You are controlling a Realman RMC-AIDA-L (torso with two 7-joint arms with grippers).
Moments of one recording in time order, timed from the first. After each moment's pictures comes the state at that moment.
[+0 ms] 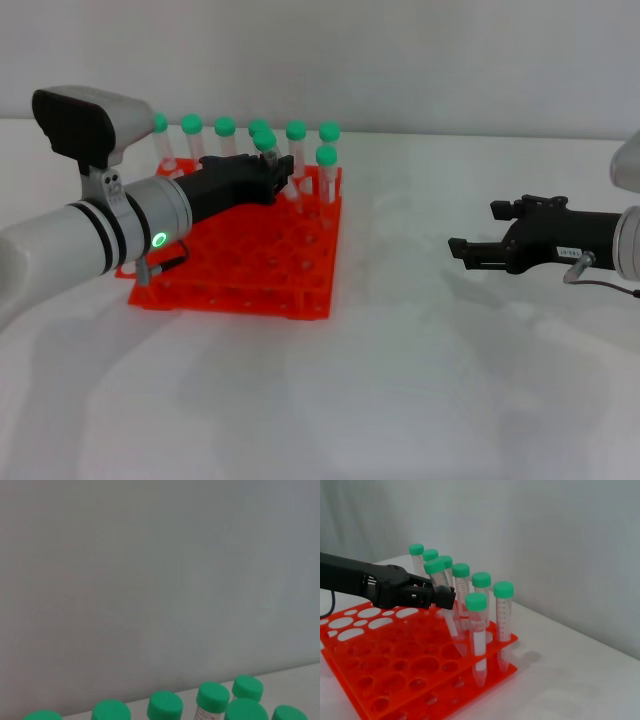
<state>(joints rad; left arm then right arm) -0.68 -2.08 1.25 0.42 1.23 0.71 -1.33 0.44 2.02 -1.45 -1.05 1.32 0.84 -1.25</state>
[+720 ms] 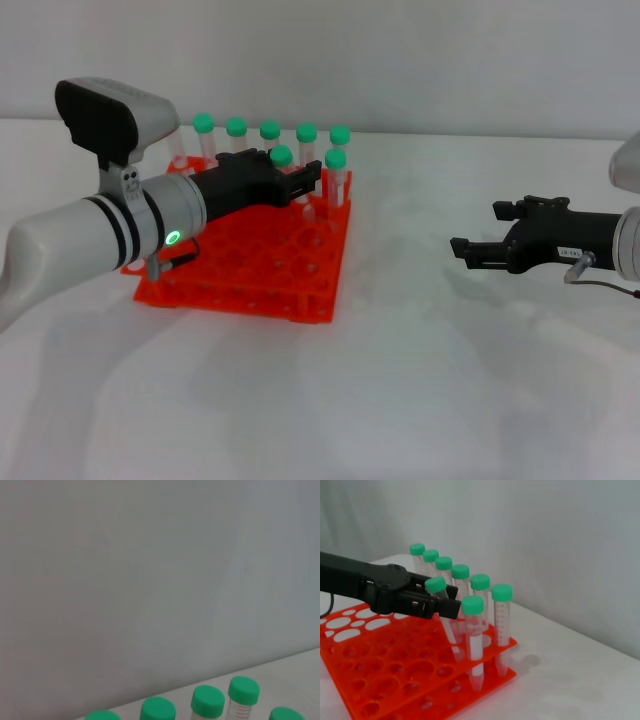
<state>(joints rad) -0.71 -2.08 1.28 0.41 1.22 0.71 -1.30 0.44 2.02 -1.45 -1.04 1.32 0.83 -1.25</state>
